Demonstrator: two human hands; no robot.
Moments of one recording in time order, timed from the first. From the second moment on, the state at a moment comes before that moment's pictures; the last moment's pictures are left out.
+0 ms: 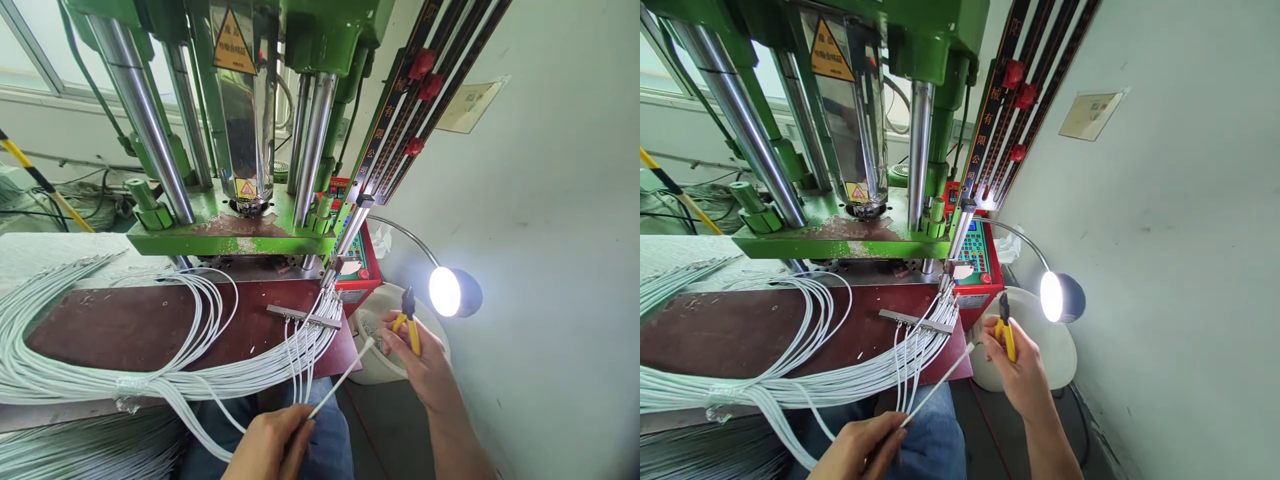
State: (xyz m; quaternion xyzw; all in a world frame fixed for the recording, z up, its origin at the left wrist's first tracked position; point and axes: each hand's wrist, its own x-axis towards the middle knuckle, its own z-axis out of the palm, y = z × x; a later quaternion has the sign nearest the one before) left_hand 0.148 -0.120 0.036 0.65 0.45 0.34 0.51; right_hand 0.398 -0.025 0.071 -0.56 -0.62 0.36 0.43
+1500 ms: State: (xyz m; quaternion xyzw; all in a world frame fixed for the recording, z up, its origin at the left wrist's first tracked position) left_hand 0.136 -0.053 -0.004 0.74 0.63 0.26 -0.02; right_hand 0.369 -0.021 0.085 -0.51 -0.78 0.23 0.29
